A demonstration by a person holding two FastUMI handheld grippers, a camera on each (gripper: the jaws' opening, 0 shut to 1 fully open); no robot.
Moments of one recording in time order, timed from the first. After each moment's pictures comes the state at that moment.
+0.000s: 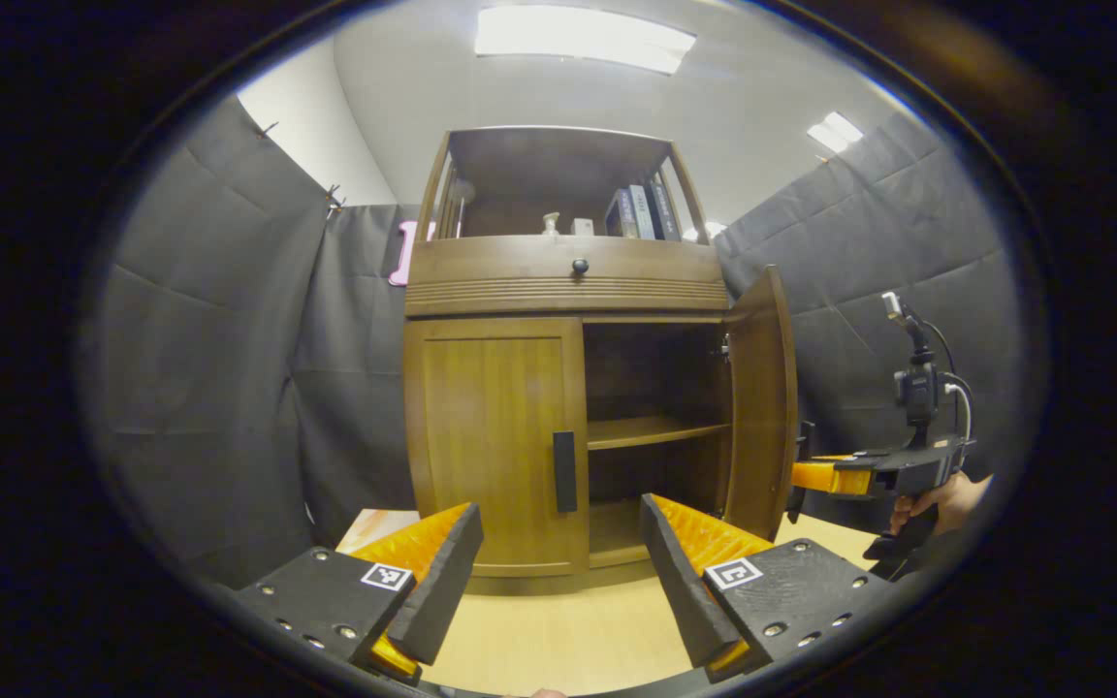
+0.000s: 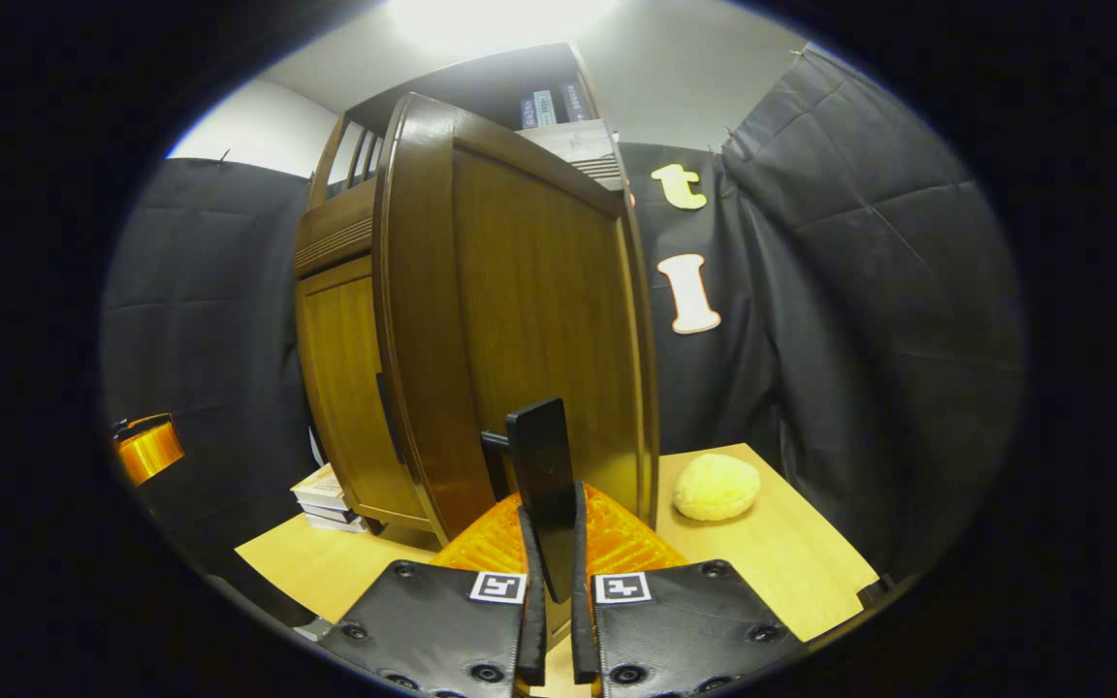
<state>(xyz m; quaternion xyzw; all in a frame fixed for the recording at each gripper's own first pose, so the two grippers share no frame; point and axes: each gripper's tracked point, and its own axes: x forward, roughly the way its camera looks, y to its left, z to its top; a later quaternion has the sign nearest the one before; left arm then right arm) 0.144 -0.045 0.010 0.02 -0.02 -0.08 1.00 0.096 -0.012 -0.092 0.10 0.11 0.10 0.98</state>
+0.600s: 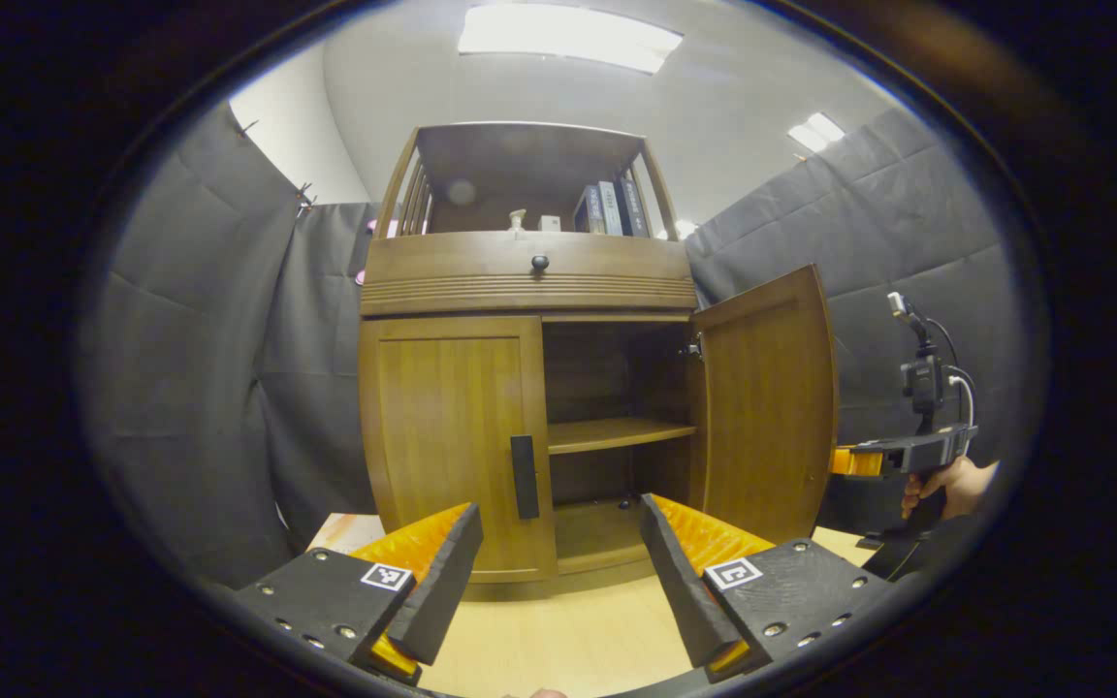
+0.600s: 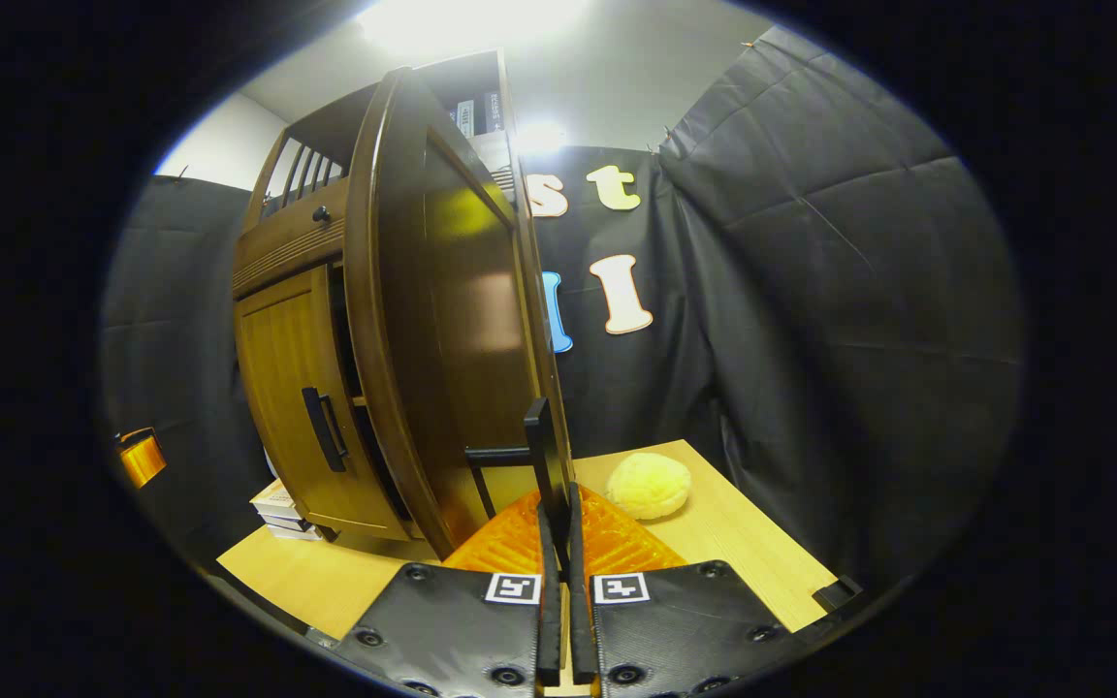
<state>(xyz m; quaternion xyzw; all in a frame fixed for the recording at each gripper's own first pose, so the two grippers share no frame) 0.151 -0.079 0.006 0.03 -0.01 -0.11 0.99 0.096 -0.094 -0.100 0.11 0.12 0.03 0.99</state>
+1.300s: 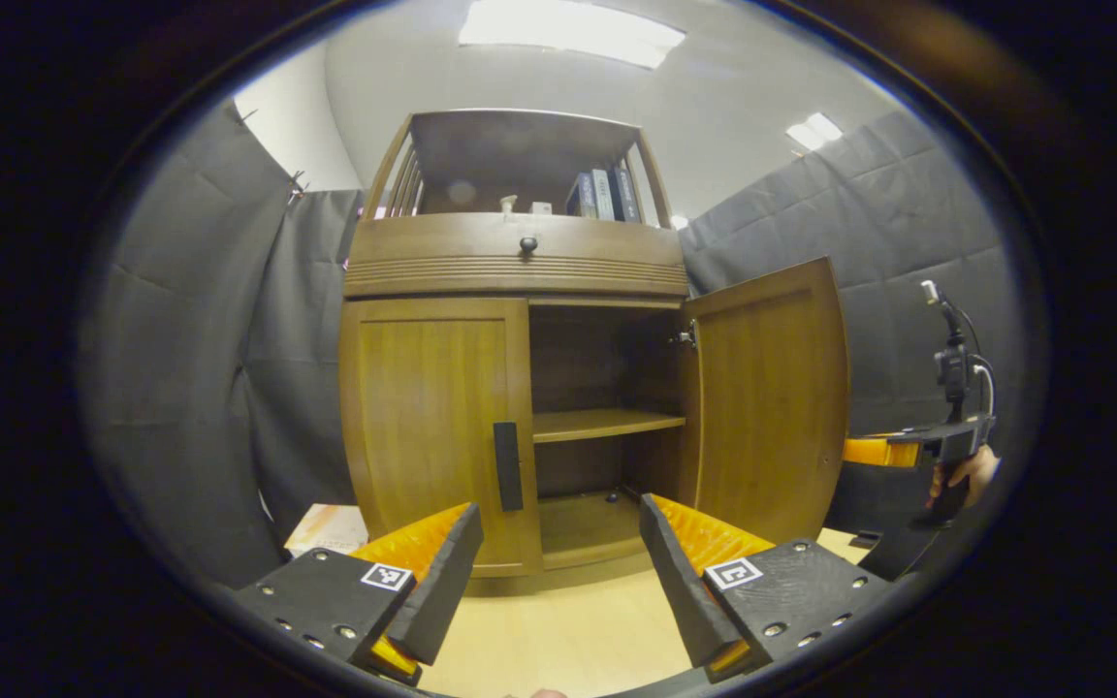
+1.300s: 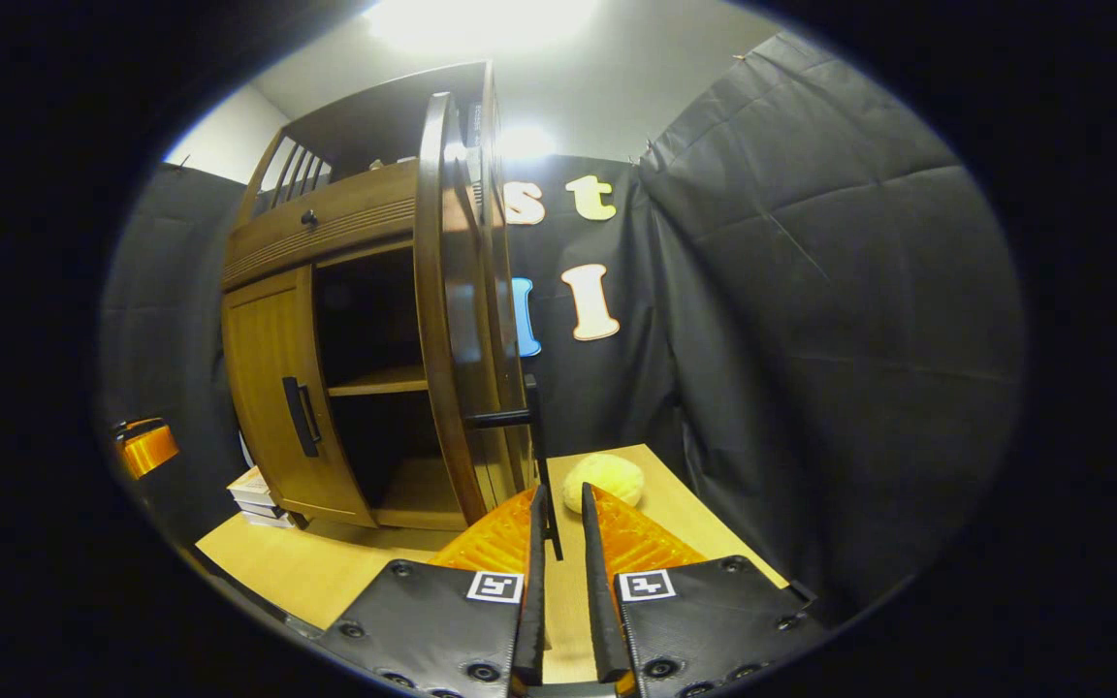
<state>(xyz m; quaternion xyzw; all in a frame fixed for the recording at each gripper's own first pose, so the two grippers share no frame) 0.159 -0.093 -0.010 0.02 0.00 -0.13 0.99 0.062 -0.137 -0.100 0.08 0.11 -0.02 0.99</state>
